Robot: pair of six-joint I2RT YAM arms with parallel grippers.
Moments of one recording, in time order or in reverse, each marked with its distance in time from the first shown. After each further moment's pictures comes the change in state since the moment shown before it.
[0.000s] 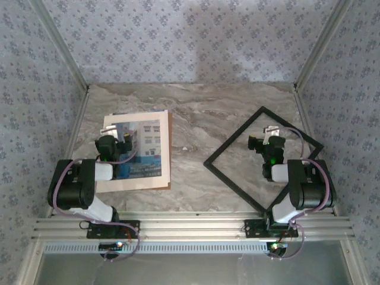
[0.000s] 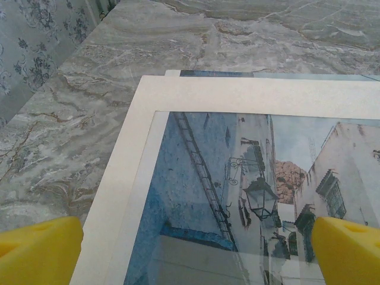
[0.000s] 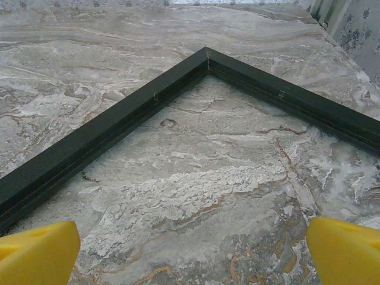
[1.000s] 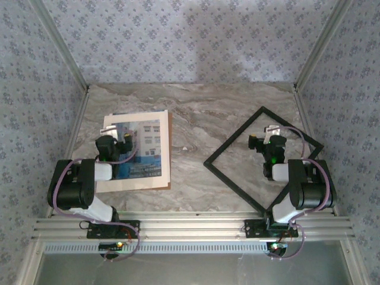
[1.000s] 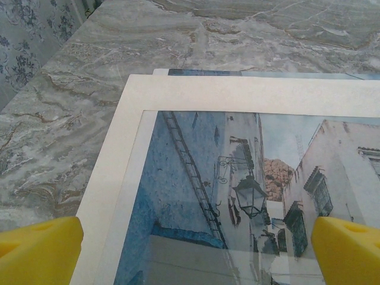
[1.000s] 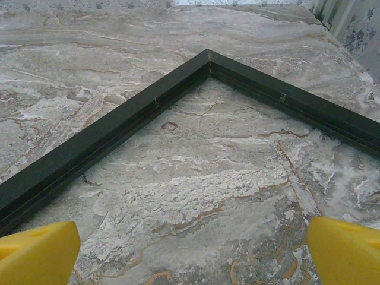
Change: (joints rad) left arm 0.015 0.000 0.000 -0.001 0.060 0.000; right arm -0.013 0.000 0.011 -0.011 -0.026 0.000
